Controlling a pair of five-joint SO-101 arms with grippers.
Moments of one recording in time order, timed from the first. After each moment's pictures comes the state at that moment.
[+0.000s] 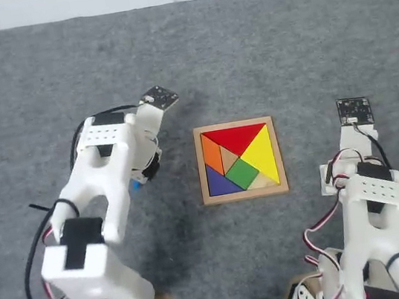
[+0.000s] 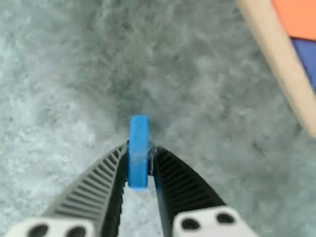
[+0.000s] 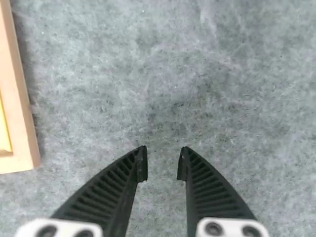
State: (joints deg) left arm -1.2 10.6 22.1 70.9 -26.7; right arm 15.0 -33.9 66.6 45.4 12.8
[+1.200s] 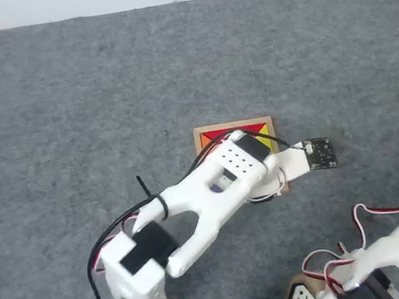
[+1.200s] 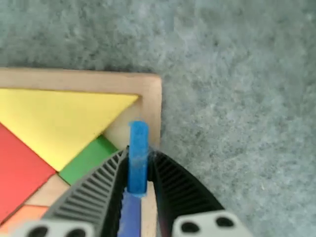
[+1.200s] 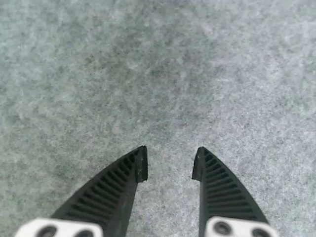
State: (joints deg) left arm 42.0 17.3 12.4 68.3 -34.2; right arm 56.1 -33.9 61.4 49.6 17.0
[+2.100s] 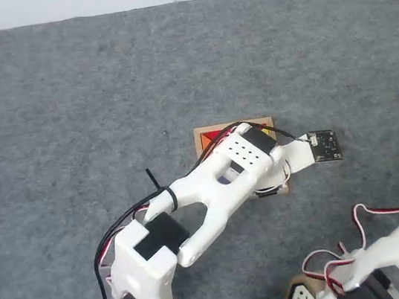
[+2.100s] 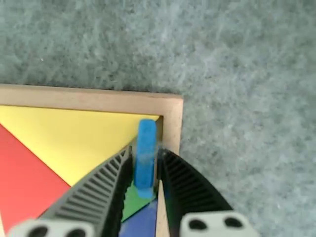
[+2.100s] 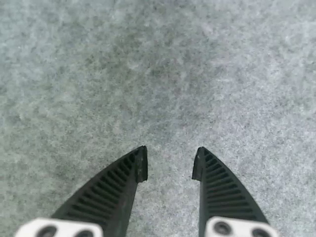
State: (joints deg) left arm 41.7 23.4 5.1 68.6 -34.3; right arm 56.0 -33.9 61.4 49.6 16.8
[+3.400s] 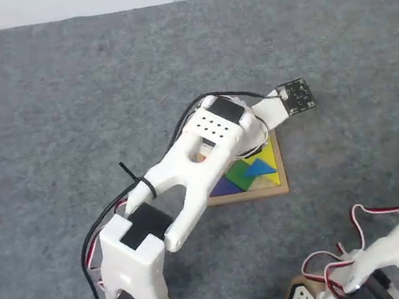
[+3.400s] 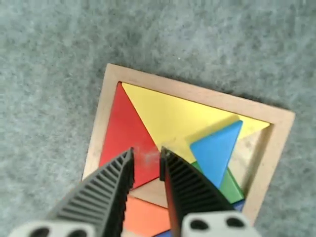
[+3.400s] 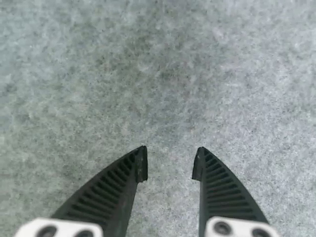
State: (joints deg) left arm 31.4 23.3 -2.6 65.5 -32.8; right arm 54.3 -33.9 61.4 49.6 16.7
